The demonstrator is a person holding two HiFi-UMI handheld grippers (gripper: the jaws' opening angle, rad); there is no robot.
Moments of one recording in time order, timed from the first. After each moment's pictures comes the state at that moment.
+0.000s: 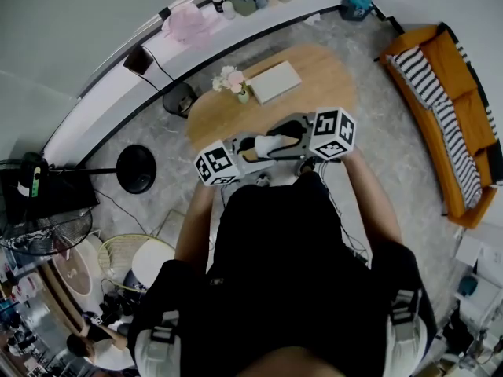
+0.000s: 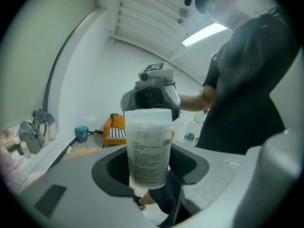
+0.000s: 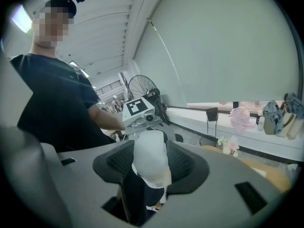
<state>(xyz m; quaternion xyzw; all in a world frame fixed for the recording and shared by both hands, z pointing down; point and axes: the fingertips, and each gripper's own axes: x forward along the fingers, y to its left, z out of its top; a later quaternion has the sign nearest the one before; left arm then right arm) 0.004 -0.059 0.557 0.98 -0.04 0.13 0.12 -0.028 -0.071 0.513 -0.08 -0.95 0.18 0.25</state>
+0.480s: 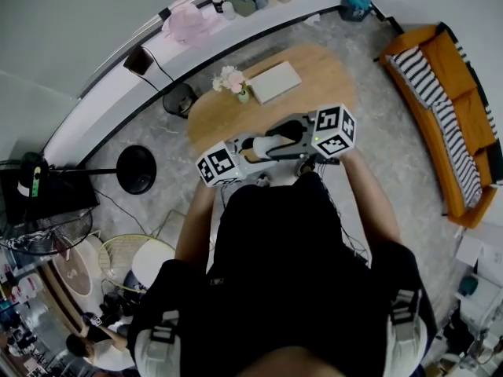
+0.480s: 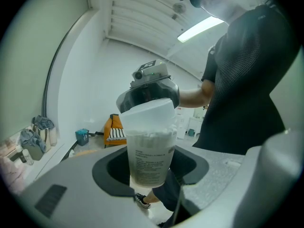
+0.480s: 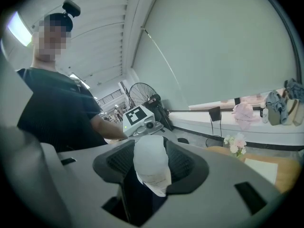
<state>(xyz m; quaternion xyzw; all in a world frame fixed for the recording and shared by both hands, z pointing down) 0.009 -0.057 0.558 0.98 -0.04 0.14 0.09 -0.030 -0.072 0.506 -0.09 -0.95 0.23 0.21</state>
